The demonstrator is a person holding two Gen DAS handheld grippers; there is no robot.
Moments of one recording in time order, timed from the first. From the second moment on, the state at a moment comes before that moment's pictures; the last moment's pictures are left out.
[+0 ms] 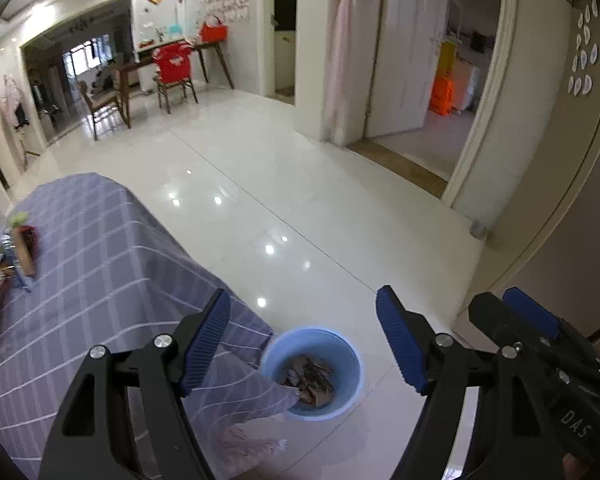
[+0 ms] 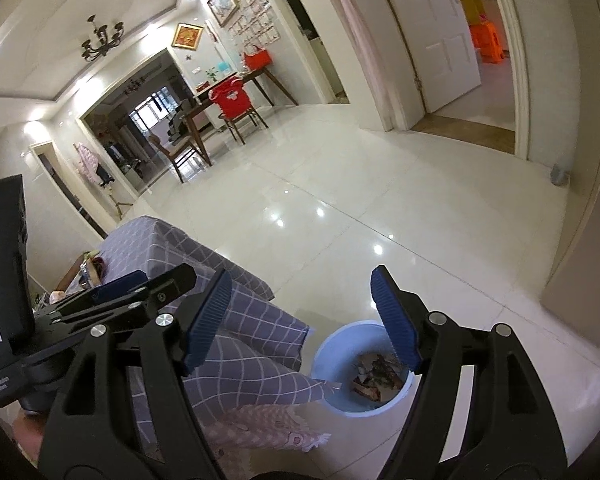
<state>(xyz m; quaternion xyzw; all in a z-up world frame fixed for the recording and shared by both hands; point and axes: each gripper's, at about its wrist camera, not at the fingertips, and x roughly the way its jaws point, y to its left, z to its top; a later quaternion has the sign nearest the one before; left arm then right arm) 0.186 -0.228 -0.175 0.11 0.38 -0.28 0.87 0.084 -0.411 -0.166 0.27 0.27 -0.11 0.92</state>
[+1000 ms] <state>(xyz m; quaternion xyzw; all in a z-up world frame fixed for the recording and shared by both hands) 0.256 0.208 -0.143 -0.04 0.38 0.04 0.92 0.321 -0.040 -0.165 0.19 0.39 0.22 0.87</state>
